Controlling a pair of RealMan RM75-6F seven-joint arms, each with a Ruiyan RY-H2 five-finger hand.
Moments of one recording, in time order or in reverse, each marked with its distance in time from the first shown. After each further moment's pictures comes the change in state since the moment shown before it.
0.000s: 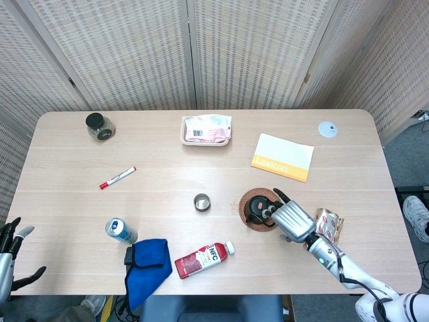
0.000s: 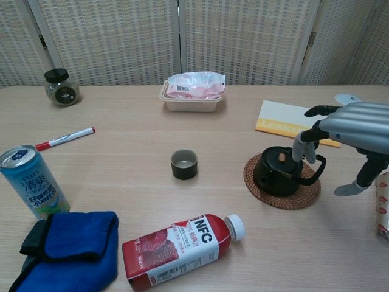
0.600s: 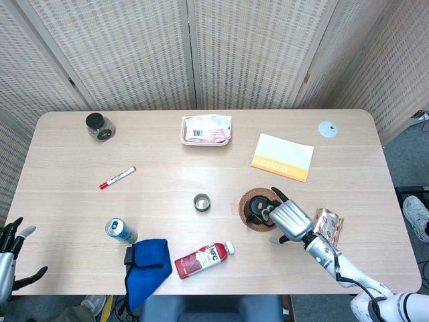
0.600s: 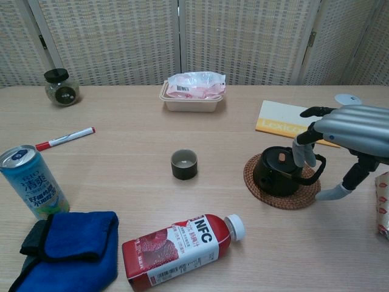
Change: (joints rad) left arm -0.003 0.001 0.001 -0.002 -0.001 -0.014 -0.025; right arm -0.021 -0.050 0.028 0.049 -0.016 0.014 0.015
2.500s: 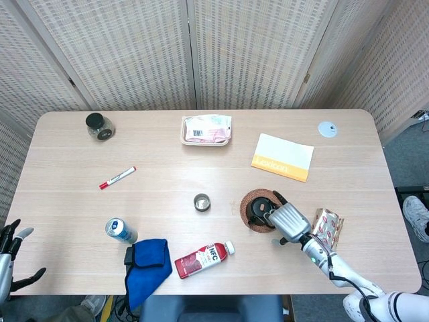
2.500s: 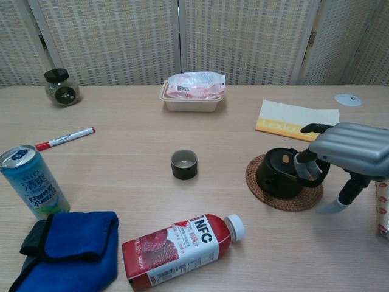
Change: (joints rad) left arm 0.006 -0.009 -0.001 0.026 -0.015 -0.008 -0.028; right arm -0.009 -0.072 0.003 0.069 0.067 -0.068 -0.138
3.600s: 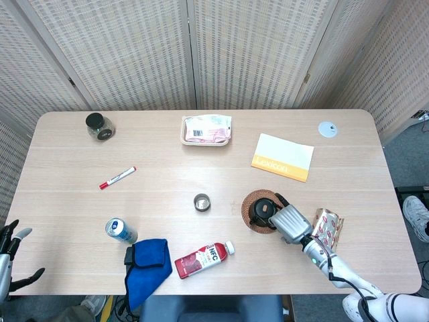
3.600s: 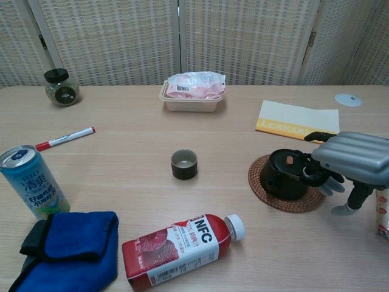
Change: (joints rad) left arm 0.003 -0.002 -0.003 0.008 -0.012 -0.003 -0.003; right arm -0.015 -0.036 -0.004 0.058 -0.003 -0.003 0.043
